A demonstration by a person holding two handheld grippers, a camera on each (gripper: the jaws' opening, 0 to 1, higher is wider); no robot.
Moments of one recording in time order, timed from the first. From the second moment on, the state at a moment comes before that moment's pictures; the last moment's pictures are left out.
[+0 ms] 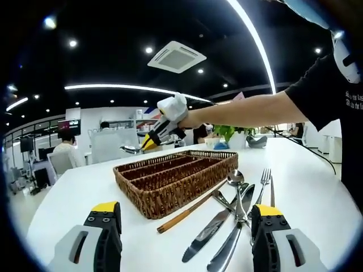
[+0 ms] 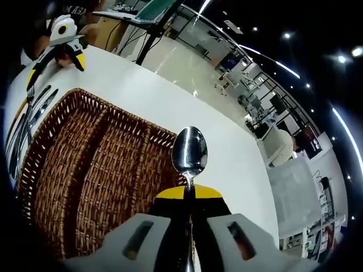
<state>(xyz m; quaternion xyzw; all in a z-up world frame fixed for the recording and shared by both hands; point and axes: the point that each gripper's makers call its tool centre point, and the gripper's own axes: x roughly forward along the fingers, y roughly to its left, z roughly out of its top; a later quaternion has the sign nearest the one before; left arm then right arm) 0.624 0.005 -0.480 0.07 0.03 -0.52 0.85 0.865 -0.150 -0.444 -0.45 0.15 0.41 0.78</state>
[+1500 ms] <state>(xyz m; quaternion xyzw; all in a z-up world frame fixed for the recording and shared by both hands) 0.628 0.008 -0.477 0.07 0.02 -0.51 0.85 0.878 -0.149 -0.519 -0.38 0.24 0.46 0.77</state>
